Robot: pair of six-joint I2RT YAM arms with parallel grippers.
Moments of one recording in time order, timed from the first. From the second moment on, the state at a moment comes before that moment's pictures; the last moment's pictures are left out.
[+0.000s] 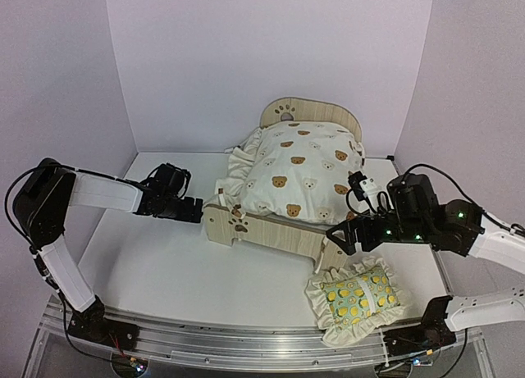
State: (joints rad) left arm -0.52 1.70 0.93 -0.08 -0.15 -0.30; right arm 0.89 0.95 0.84 -0.55 0.09 0.32
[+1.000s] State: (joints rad) left arm -1.04 2.01 1.18 0.18 0.14 -0.39; right arm 0.89 0.79 0.82 -0.66 0.27 0.54
